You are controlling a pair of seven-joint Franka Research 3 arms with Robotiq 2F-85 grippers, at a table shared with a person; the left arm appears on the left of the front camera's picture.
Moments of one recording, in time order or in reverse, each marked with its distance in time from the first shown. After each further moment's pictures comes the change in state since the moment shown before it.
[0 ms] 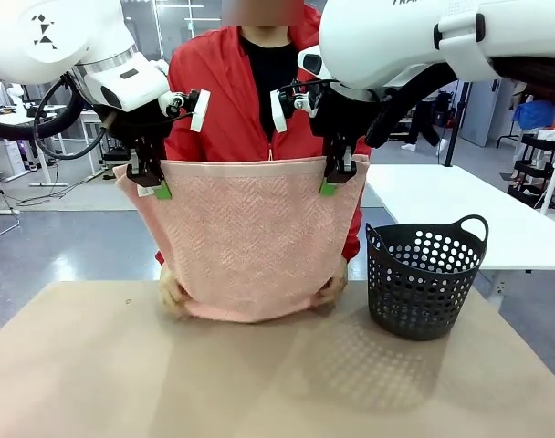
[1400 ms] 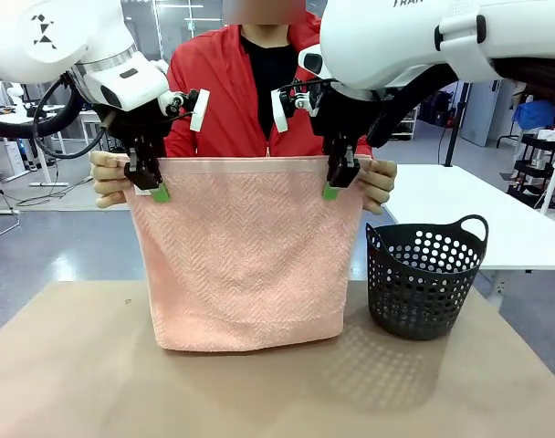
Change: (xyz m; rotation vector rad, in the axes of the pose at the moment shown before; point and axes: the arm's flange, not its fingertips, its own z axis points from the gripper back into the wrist) left arm -0.001 0.001 0.001 0.004 0.004 0.002; right arm -0.001 -0.001 0.001 -0.008 0.007 0.004
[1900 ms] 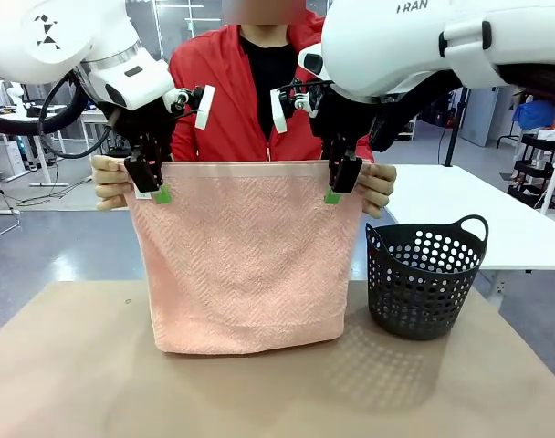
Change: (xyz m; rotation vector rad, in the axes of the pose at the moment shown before) left arm 0.006 -0.001 0.002 0.023 0.001 -0.015; right arm 0.000 0.003 -0.002 -0.016 -0.009 0.003
